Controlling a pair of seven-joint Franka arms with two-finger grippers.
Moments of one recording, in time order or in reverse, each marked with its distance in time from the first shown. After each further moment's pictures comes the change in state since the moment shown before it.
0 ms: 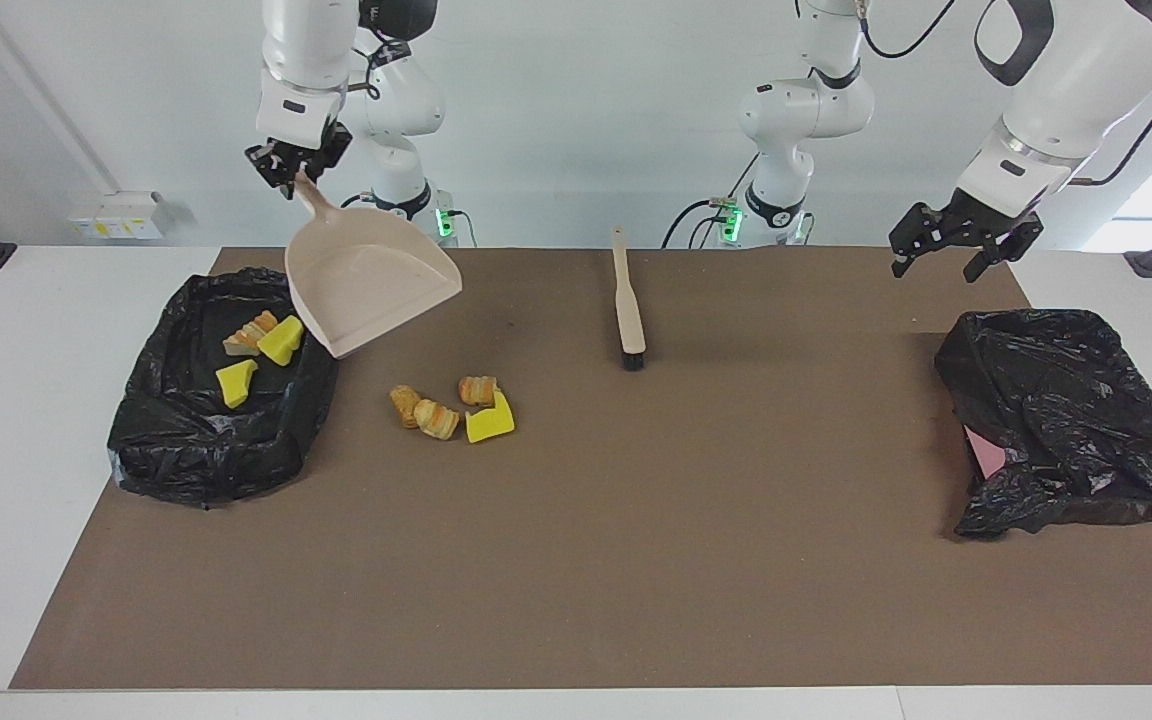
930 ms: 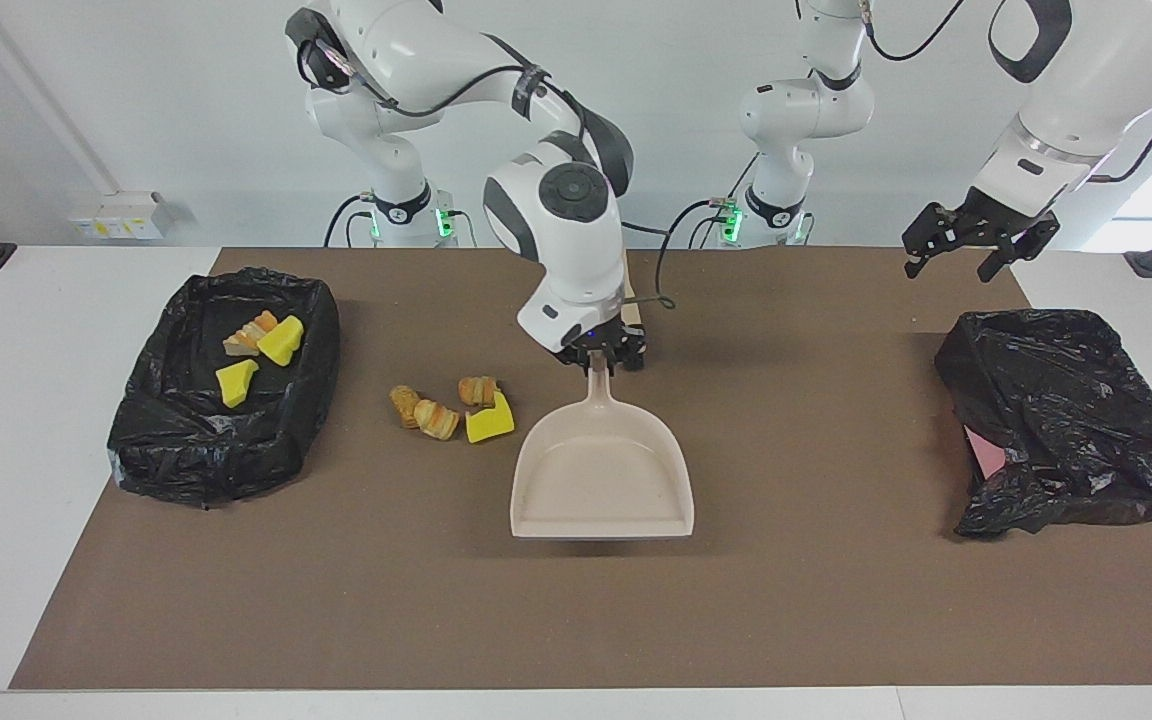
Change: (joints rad) left arm -0.100 0.000 0.090 0.017 0.001 -0.005 -0.001; right arm 0.414 0.845 -0.008 0.613 -0.075 0.366 0.775
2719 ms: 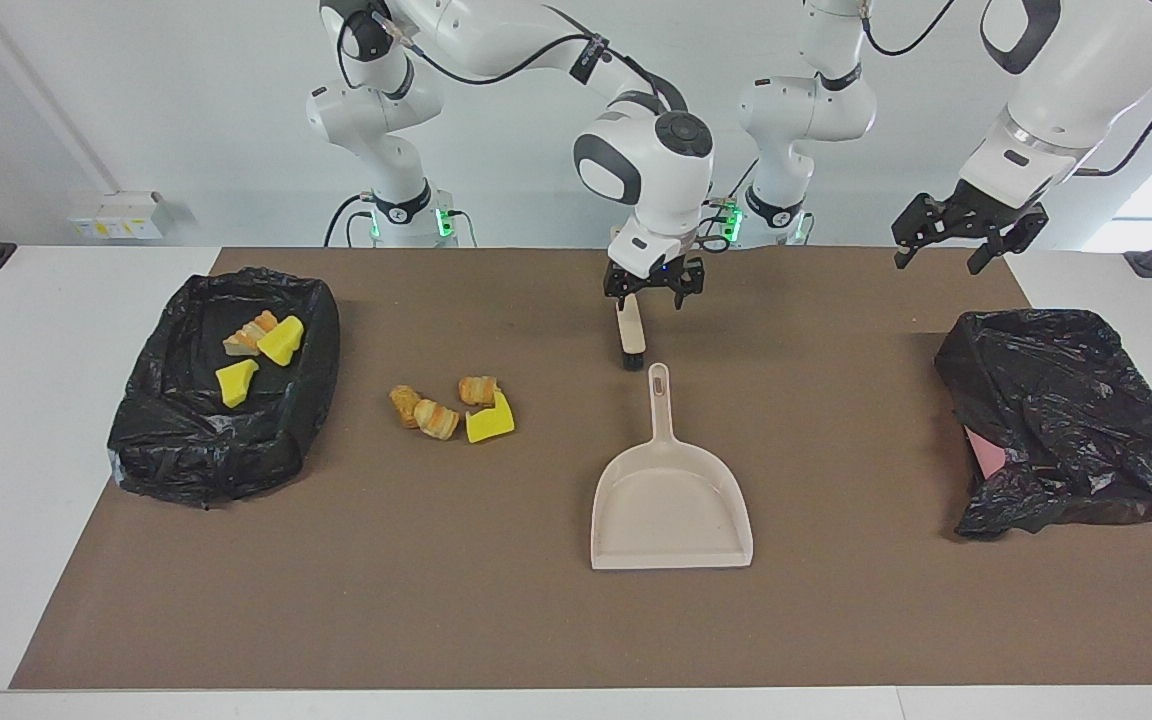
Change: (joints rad) left arm -0.142 -0.033 0.119 -0.061 0.001 -0.001 0.002; right arm 0.179 -0.413 0.031 -0.611 0.144 0.171 0.132
